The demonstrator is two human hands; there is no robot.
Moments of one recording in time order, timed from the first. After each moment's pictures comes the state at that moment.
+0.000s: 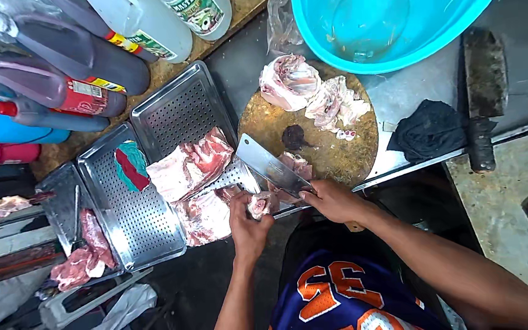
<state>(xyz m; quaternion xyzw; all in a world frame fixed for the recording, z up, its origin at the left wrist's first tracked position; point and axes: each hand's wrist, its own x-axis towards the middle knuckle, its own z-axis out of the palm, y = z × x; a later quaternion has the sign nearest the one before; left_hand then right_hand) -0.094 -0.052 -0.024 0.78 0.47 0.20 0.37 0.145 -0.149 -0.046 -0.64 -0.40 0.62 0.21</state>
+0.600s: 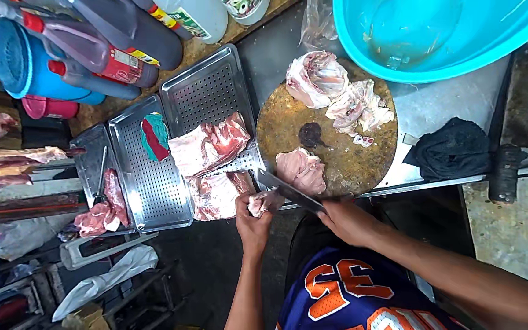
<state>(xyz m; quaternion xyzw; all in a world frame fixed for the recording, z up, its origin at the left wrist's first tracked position) -0.101 -0.086 -0.031 0.65 0.57 0.31 0.40 0.138 -0.191 -0.050 -0.62 -0.52 0.58 0.08</state>
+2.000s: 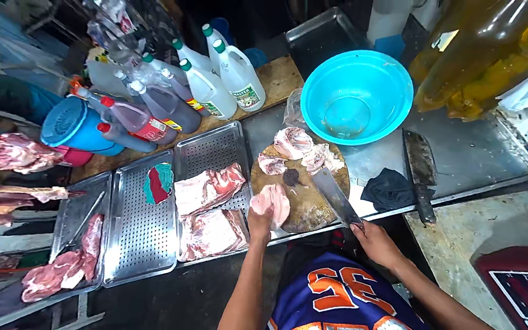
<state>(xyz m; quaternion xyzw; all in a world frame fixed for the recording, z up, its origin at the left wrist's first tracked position) -0.039 -0.054 -0.081 0.48 0.59 0.33 0.56 0.208 -0.296 -0.066 -0.82 -0.34 0.42 0.20</state>
